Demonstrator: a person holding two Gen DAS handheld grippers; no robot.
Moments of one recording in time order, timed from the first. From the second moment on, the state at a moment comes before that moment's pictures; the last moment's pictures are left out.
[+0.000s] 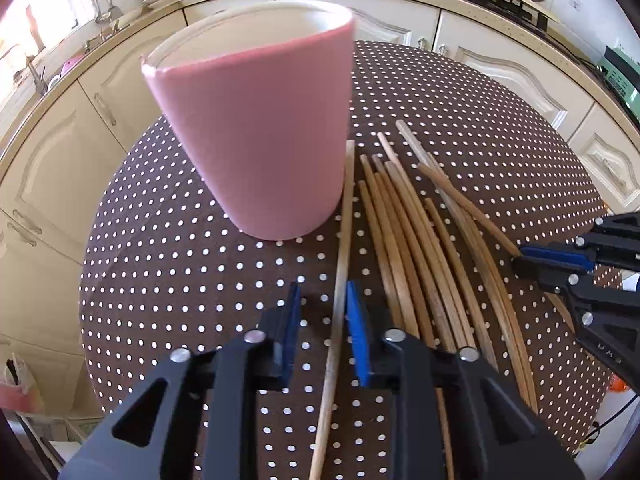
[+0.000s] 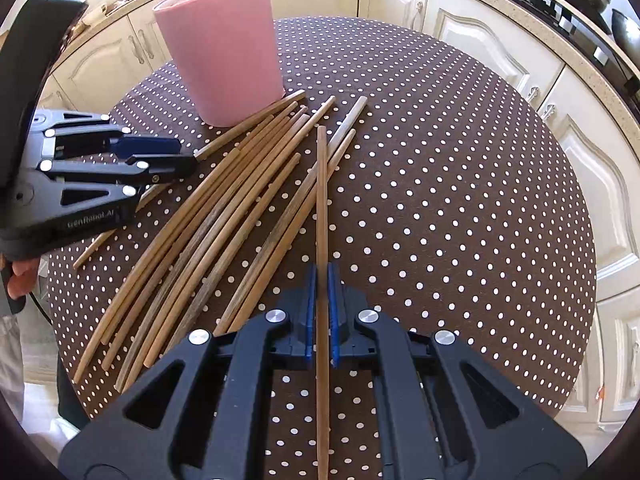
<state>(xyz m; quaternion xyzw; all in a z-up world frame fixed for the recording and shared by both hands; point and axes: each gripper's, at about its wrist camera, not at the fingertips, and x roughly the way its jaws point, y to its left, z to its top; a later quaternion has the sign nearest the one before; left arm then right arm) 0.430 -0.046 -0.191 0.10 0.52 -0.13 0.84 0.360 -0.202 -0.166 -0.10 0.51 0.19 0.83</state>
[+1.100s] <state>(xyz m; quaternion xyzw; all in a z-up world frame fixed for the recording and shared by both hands) 0.358 -0.021 -0.023 -0.09 0.14 -0.18 0.97 0.401 -0.191 -0.015 0.14 0.20 0.26 0.93</state>
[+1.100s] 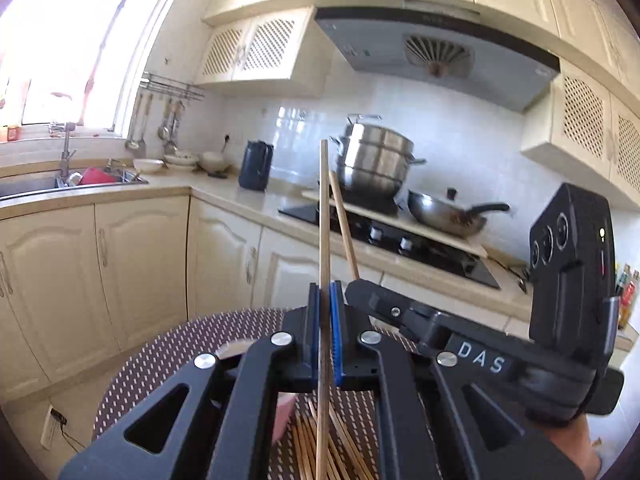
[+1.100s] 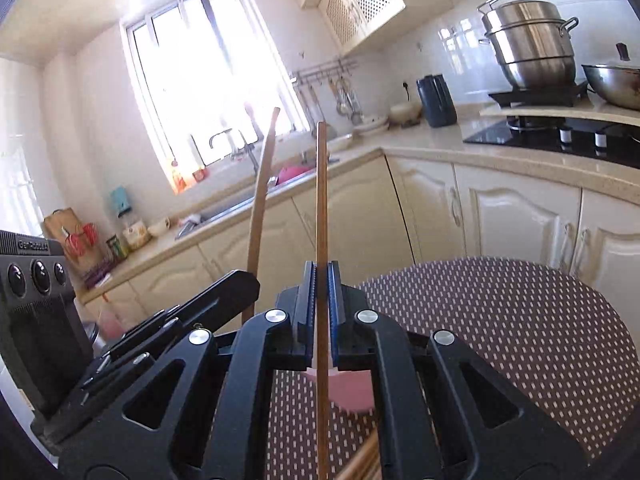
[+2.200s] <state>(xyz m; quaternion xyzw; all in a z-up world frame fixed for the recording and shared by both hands) 0.437 0.013 -0.072 -0.13 0.10 -0.11 0.98 0.433 -0.155 -0.051 0.09 0.14 0.25 0.95</state>
